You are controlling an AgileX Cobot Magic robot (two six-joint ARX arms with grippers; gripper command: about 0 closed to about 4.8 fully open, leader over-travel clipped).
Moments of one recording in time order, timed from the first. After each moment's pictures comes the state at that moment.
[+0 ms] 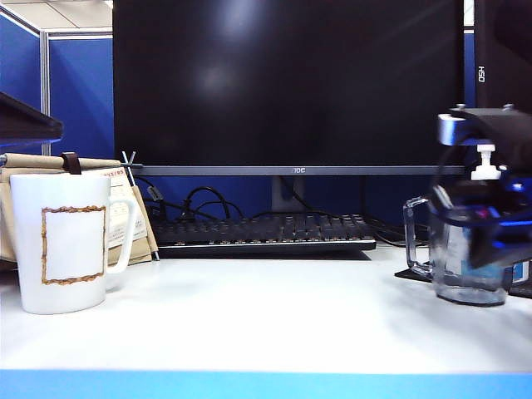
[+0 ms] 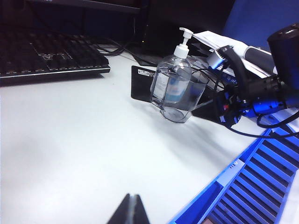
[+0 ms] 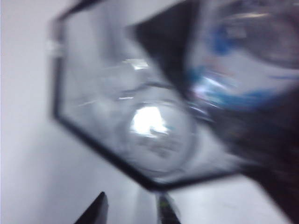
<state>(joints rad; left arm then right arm) -0.62 0.20 0.01 0.12 0.27 -0.21 0.51 1.13 0.39 0.00 0.31 0.22</state>
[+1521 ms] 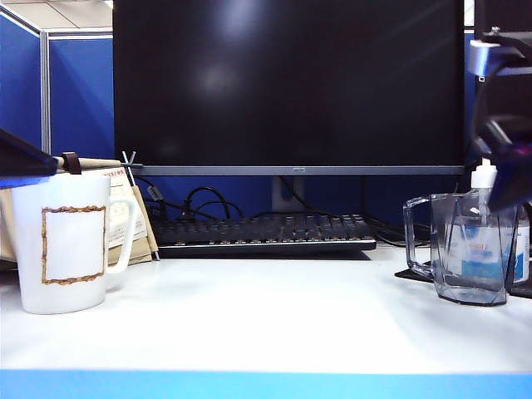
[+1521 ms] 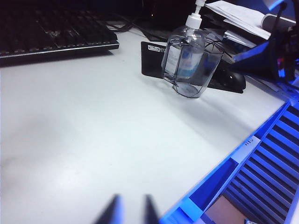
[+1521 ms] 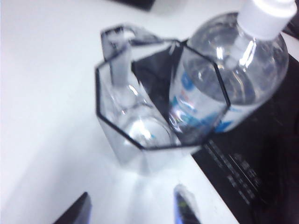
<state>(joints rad) -0.62 0.20 0.01 0.02 0.25 -0.14 0.51 0.81 0.39 -0.20 0.29 0.07</state>
